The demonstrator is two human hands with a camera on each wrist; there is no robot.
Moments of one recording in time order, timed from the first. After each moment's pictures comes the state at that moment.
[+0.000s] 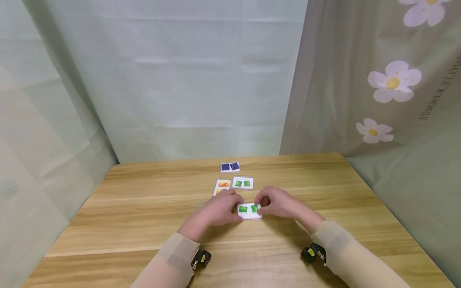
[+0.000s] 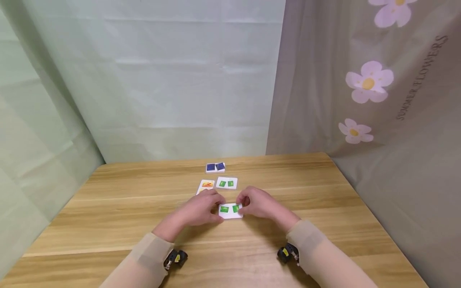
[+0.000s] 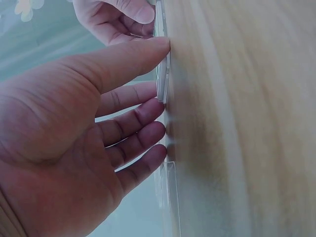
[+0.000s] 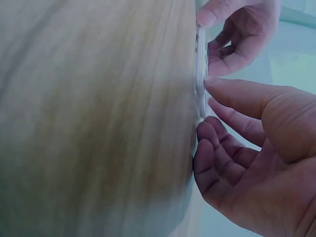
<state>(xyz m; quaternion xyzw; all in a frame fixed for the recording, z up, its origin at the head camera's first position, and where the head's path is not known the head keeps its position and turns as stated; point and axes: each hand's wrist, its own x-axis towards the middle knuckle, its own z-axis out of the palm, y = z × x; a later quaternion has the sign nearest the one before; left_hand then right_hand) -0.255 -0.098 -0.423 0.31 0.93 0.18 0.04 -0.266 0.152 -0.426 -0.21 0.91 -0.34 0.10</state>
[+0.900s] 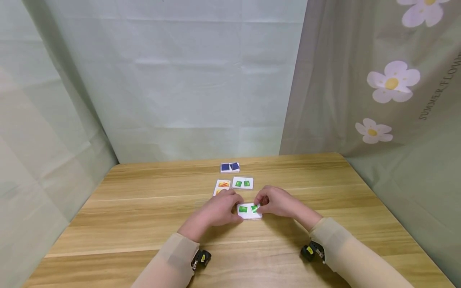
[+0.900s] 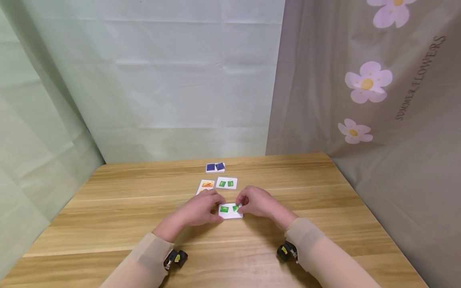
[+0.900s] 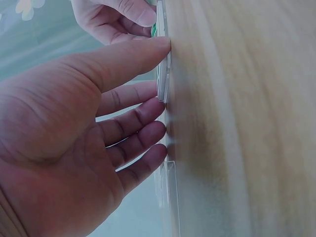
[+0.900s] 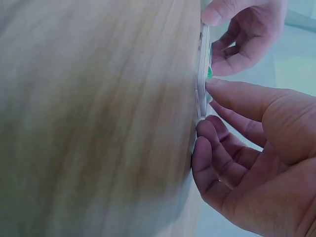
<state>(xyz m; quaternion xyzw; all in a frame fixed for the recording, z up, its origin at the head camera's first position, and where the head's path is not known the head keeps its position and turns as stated) -0.257 -0.097 -0.427 0.31 0.93 0.18 0.04 -0.267 0.149 -0.424 -0.21 0.93 -0.30 0.09</state>
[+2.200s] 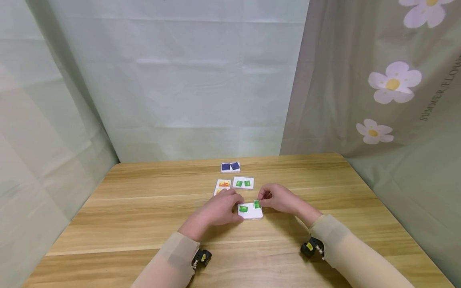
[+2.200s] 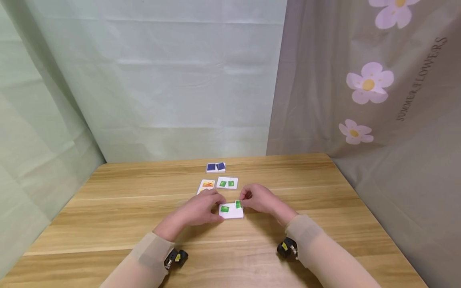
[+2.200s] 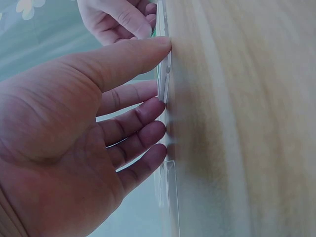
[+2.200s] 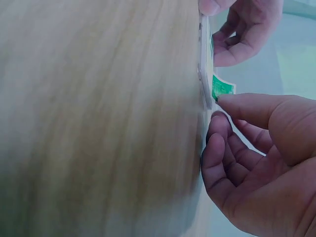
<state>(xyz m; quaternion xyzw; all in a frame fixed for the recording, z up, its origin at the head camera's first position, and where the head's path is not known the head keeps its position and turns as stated) -0.257 -0.098 -0.427 0.31 0.93 0.19 0.05 -0.275 0.157 -0.425 -0.19 0.90 -0.37 0.11</state>
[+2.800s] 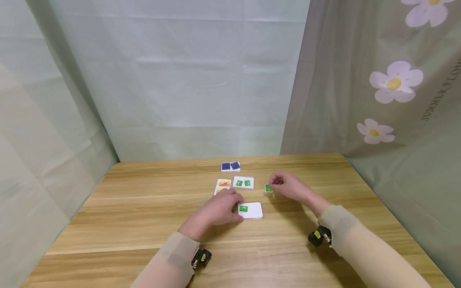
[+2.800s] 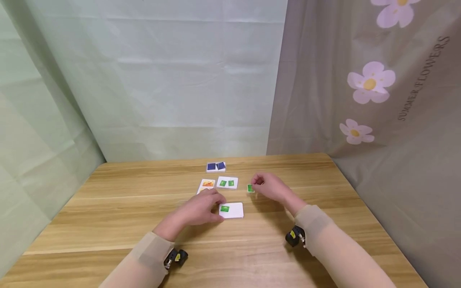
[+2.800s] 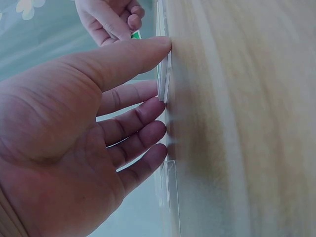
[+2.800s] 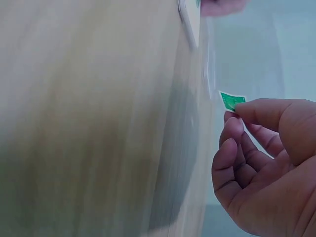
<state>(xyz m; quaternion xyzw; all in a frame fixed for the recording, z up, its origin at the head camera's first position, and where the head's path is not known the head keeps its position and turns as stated) -0.256 -0.097 -0.425 0.30 0.93 0.19 0.05 -0.296 0.188 -0.412 -0.15 0.90 -0.41 0.07</state>
